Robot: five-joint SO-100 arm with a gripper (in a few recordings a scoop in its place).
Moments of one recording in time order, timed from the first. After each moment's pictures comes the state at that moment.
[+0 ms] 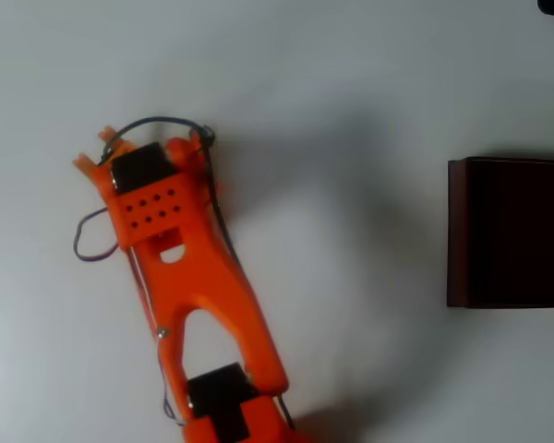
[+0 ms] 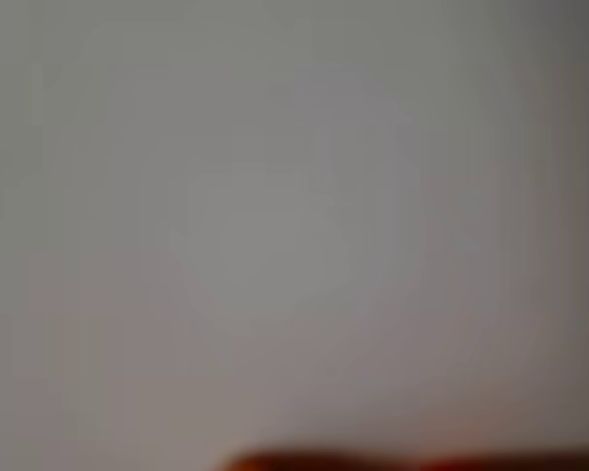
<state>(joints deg) -23.3 60.7 76.0 84.1 57.3</state>
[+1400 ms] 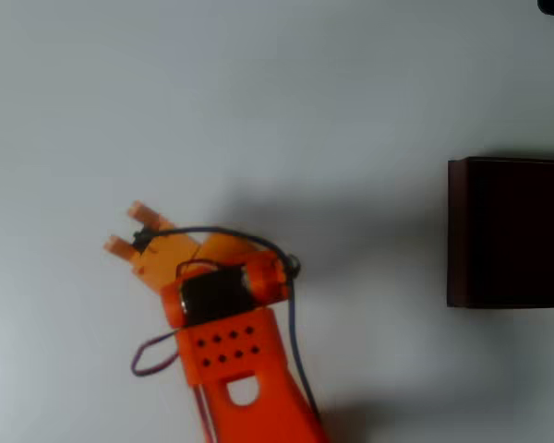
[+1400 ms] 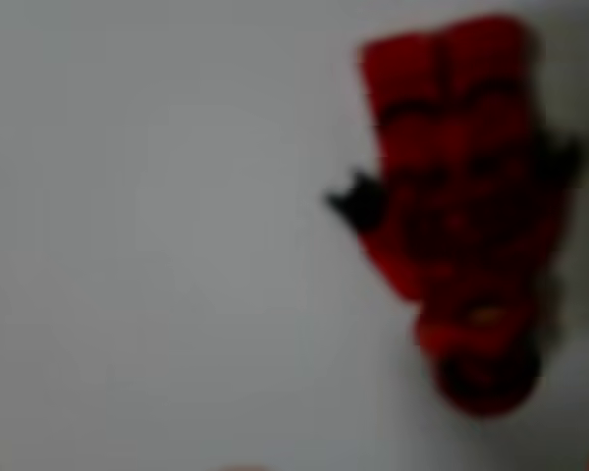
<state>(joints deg) -17.9 105.6 120.4 75.6 44.5</state>
